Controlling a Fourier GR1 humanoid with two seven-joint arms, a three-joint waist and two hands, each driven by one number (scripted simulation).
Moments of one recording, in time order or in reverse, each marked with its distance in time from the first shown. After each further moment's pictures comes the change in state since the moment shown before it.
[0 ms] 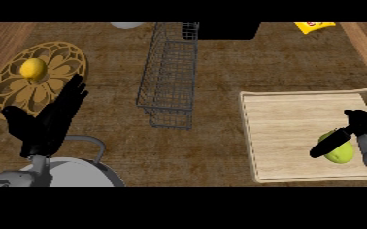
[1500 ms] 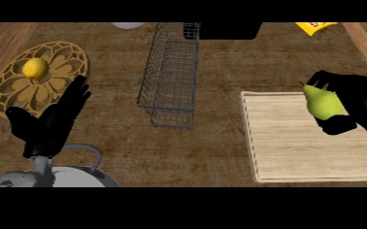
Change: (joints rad) left arm 0.005 -0.032 0.015 -0.006 -0.025 -0.032 0.010; right arm -0.088 -0.134 0.100 -0.138 0.341 -0.123 -0.862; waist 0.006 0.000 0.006
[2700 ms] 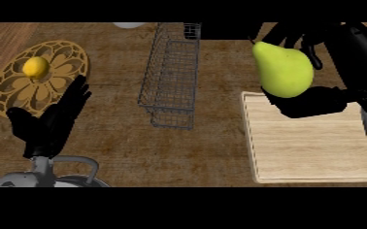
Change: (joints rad) left arm 0.004 -0.035 0.028 -0.015 -0.043 -0.024 0.017; right arm -0.293 0.240 -0.179 -0.376 -0.238 0.093 0.088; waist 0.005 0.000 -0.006
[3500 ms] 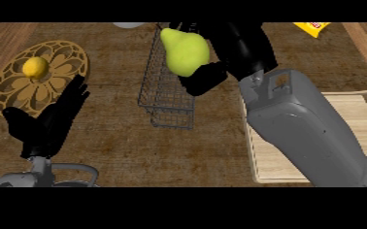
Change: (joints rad) left arm 0.002 -0.024 0.040 -0.004 -0.018 -0.036 0.012; right arm -0.306 0.430 0.103 0.309 0.245 0.047 0.237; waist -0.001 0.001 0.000
